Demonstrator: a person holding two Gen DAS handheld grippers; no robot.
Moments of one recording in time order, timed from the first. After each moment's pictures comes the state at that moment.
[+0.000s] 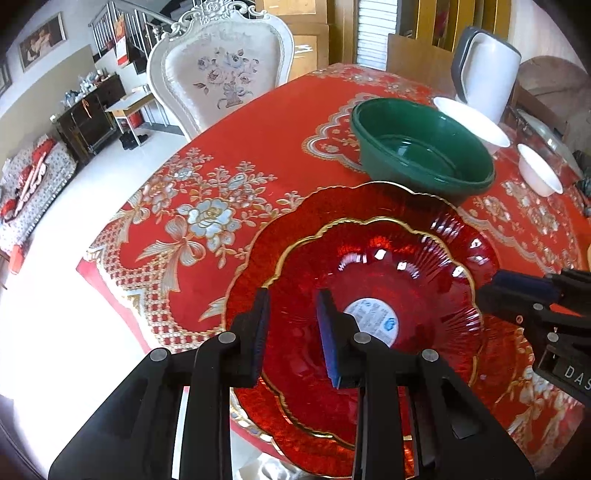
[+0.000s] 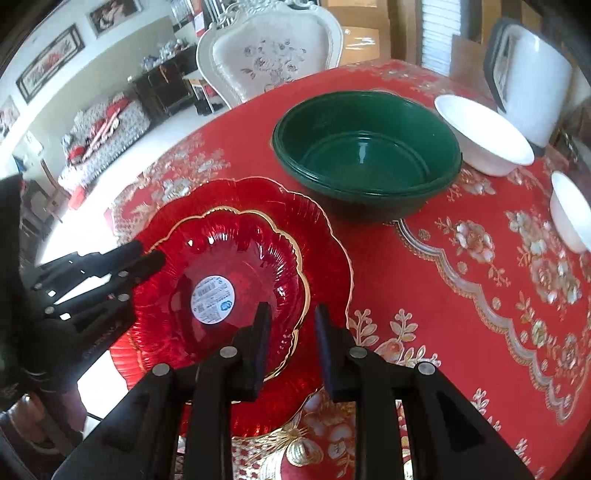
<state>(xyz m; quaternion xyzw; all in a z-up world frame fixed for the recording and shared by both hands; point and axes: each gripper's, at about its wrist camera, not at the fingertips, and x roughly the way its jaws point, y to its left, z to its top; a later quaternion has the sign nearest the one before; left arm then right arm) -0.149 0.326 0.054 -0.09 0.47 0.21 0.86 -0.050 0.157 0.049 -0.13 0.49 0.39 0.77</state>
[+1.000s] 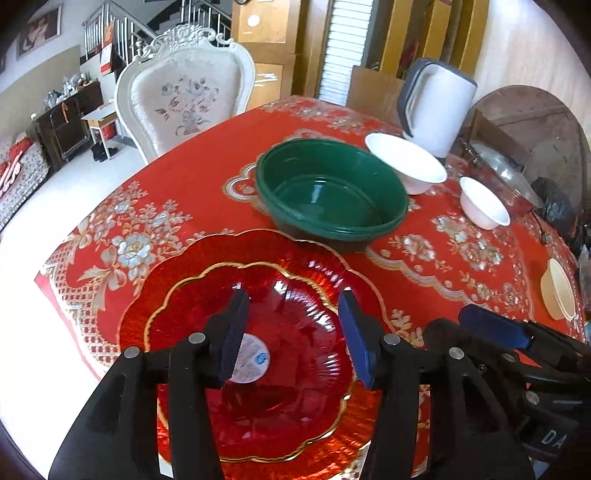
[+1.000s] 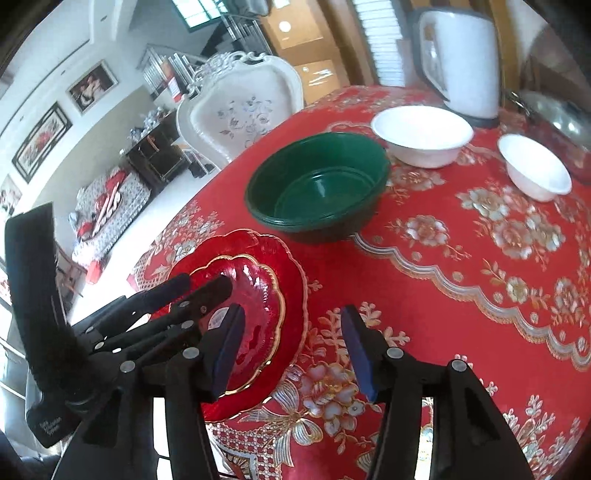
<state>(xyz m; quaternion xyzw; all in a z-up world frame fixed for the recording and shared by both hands) -0.120 0.261 0.084 -0.12 0.41 0.16 0.89 -0.048 0.092 0.076 0.01 0.46 0.37 0.81</state>
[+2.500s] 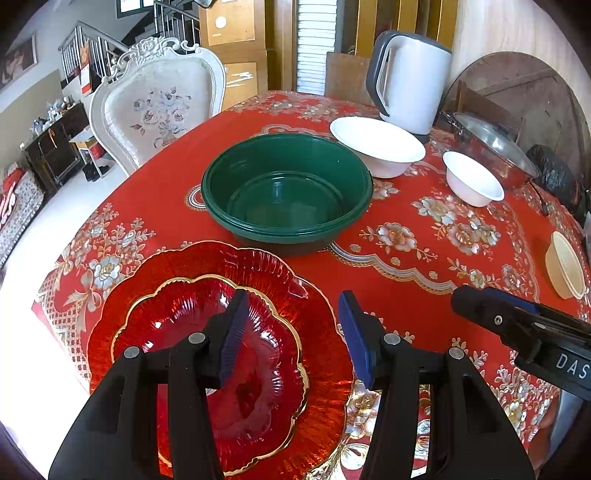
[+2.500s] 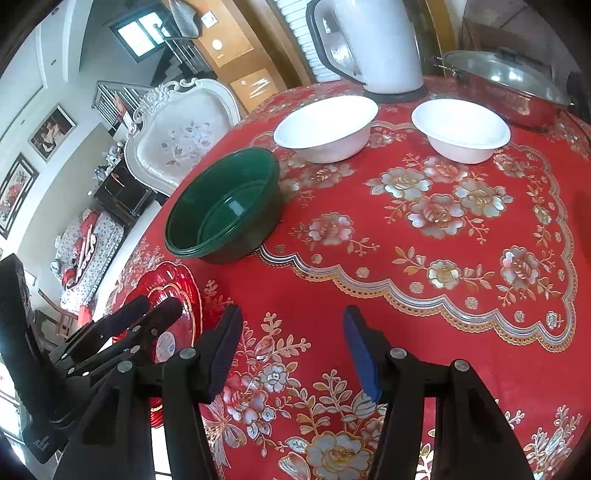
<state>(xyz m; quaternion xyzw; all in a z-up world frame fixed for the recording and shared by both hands) -0.087 0.223 0.079 -0.07 0.43 0.14 0.89 -0.002 0.022 0.059 0.07 0.48 0.30 0.82</state>
